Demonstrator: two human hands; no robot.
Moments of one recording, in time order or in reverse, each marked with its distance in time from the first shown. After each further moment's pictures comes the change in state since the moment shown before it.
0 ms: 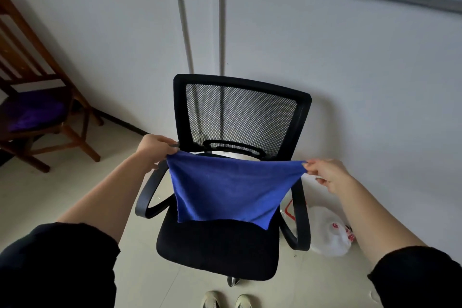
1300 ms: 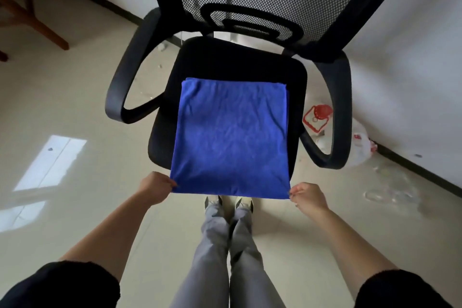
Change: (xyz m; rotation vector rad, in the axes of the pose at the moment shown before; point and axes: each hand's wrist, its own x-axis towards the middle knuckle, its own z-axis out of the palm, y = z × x) left_hand 0.006 -0.332 0.131 0.480 -0.321 -0.363; right_hand 0.030 0.318 0.097 -0.591 -0.119 0.288
